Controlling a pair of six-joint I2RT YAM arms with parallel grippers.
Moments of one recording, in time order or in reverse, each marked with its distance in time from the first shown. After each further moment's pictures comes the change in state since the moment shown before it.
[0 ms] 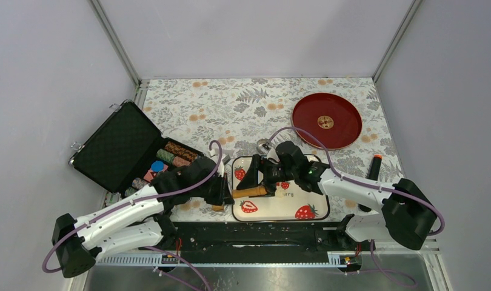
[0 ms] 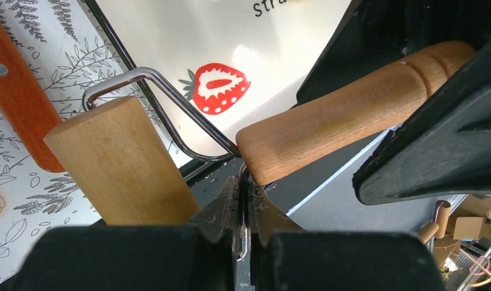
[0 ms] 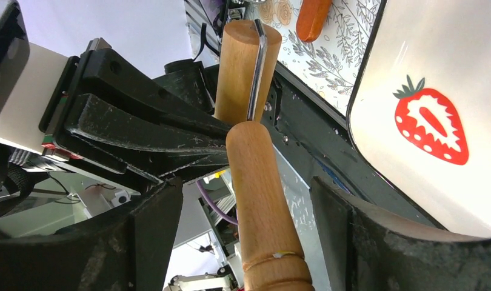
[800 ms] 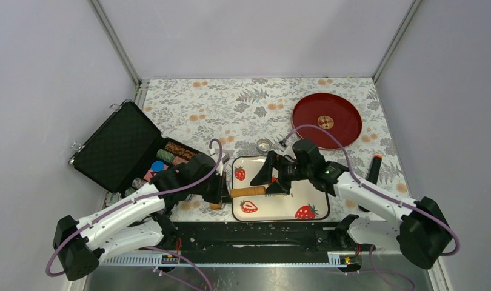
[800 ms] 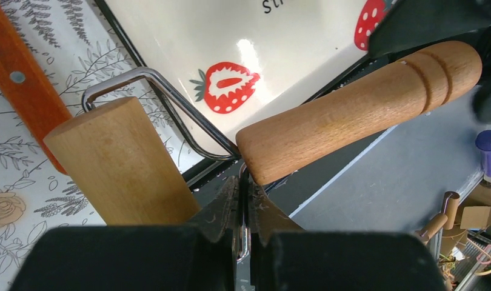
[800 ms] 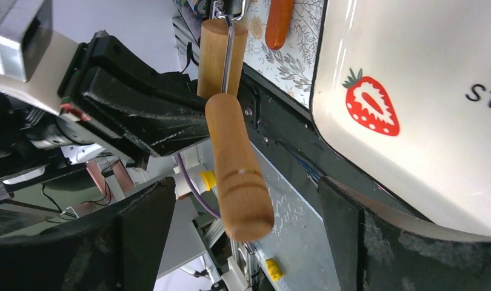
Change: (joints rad) left arm 0.078 0.010 -0.005 -0.018 0.062 0.078; right arm -0.137 -0.197 -0.045 -0.203 0.001 -0.093
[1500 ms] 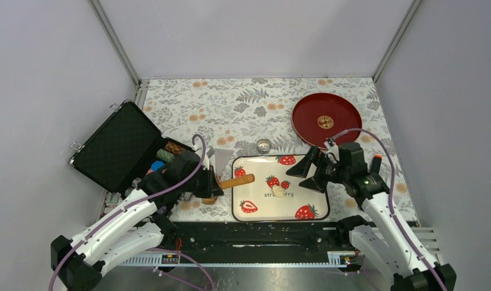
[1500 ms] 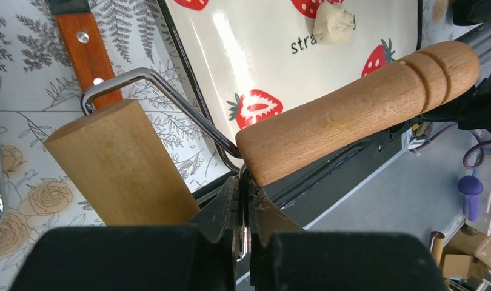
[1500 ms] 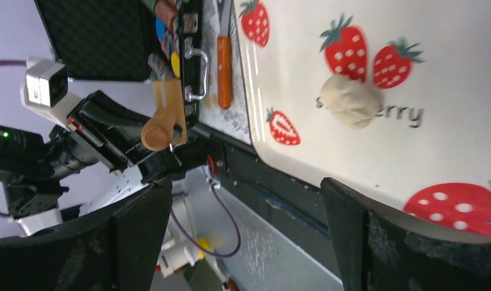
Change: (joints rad) left arm 0.170 -0.100 -0.025 -0.023 0.006 0.034; right arm -0.481 -0.382 -0.045 -0.423 -0.027 -0.228
